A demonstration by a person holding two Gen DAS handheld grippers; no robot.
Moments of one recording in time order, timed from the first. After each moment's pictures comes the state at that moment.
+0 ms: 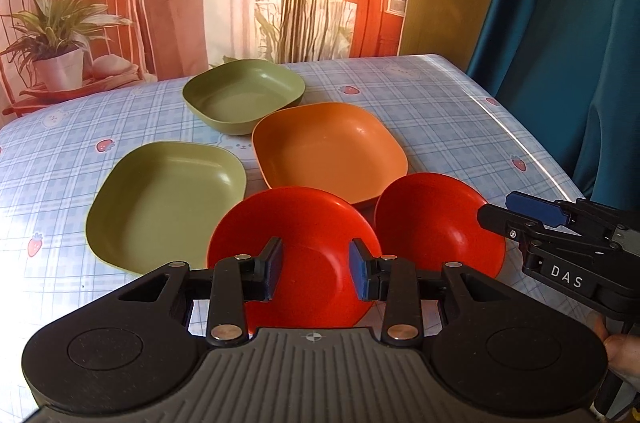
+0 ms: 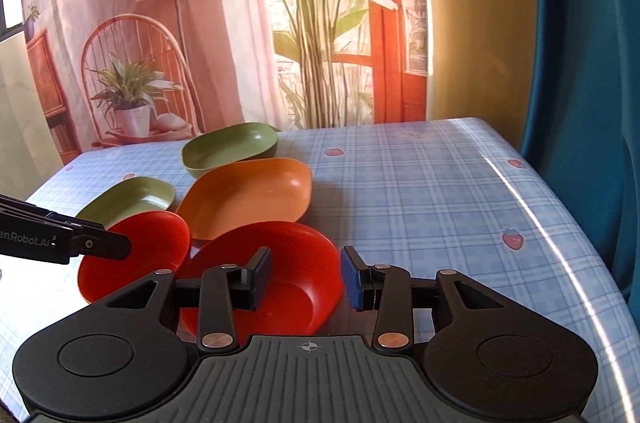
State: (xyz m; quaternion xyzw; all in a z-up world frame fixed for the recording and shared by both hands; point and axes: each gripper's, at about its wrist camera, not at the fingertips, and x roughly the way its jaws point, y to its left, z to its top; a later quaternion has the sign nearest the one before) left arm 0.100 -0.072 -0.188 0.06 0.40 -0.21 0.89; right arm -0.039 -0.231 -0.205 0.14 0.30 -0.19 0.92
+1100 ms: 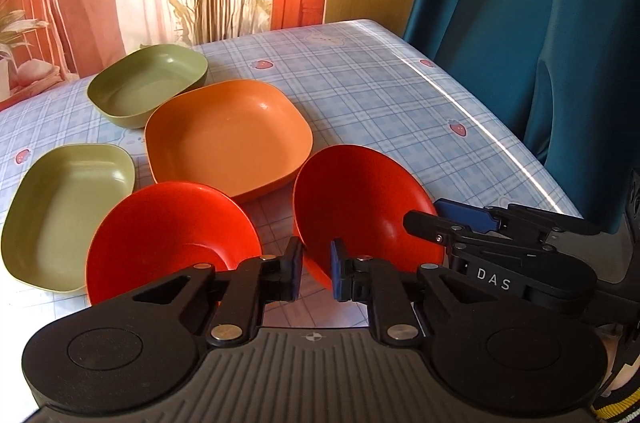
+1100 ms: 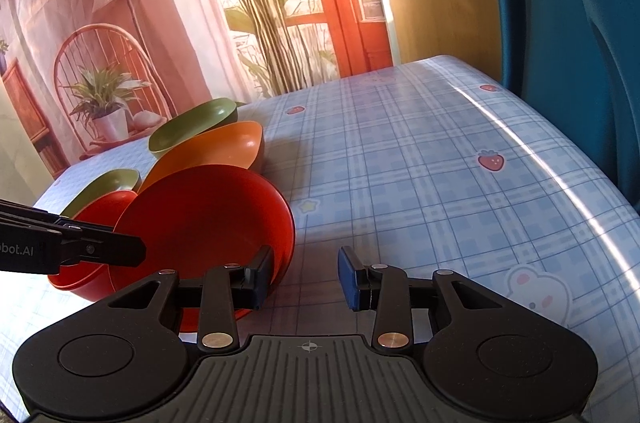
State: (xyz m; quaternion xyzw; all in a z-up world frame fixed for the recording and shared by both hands) left arm 0.096 -0.121 -0.203 0.08 0.43 -0.29 0.85; right arm -0.060 -0.261 -0.243 0.21 0.31 -0.19 0.91
